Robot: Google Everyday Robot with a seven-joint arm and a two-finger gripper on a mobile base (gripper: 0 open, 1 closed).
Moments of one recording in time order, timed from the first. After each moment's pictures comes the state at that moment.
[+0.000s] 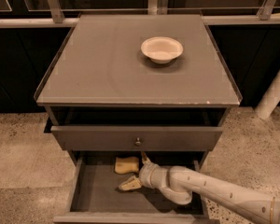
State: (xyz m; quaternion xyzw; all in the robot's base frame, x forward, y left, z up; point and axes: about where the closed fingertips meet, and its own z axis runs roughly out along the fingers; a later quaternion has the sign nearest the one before) arm 0.563 0.015 0.388 -0.42 0.75 0.20 0.46
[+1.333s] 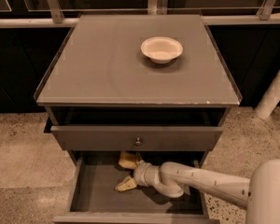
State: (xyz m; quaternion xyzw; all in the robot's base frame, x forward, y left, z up) arm 0.574 0.041 0.343 -0.45 0.76 0.22 0.42
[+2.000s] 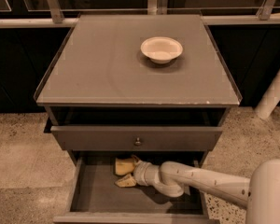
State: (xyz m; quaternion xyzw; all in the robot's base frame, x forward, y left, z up) arm 0.573 0.040 0.341 -0.45 0.76 0.22 0.42
